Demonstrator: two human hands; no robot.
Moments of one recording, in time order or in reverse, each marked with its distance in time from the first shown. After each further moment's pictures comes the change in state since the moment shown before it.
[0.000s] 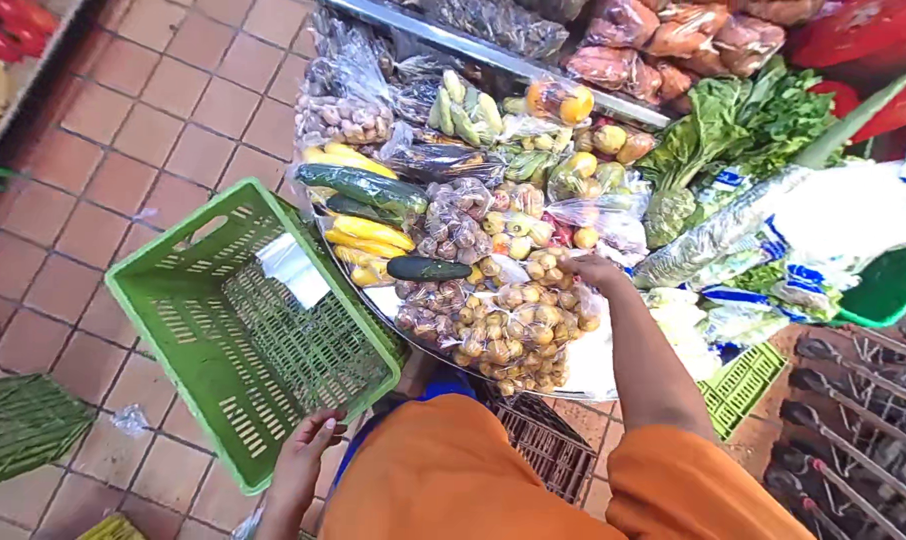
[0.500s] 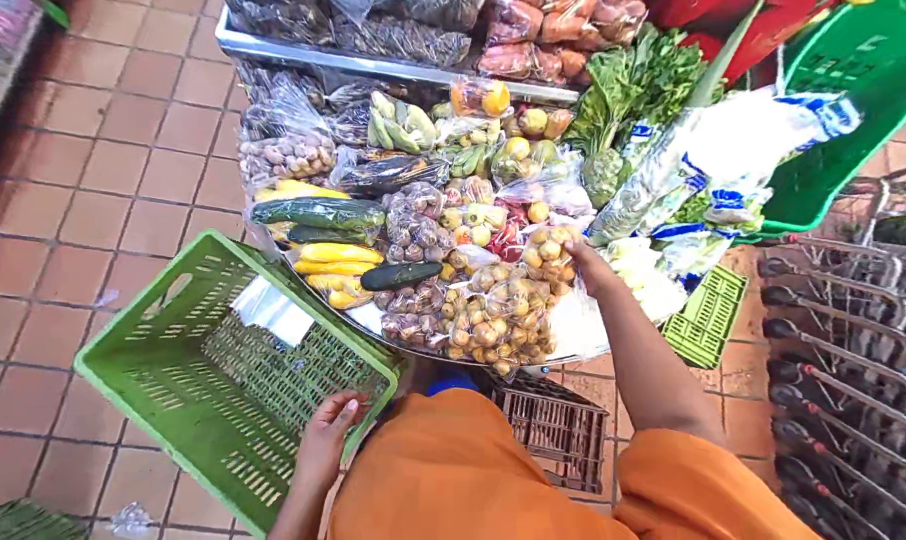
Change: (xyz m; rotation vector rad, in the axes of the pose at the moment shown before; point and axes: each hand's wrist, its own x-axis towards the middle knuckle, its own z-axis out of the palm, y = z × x) left_hand 0.035 0.046 0.029 0.096 -0.270 0.163; right_hand -0.108 0.043 0.010 0.748 0.091 -0.229
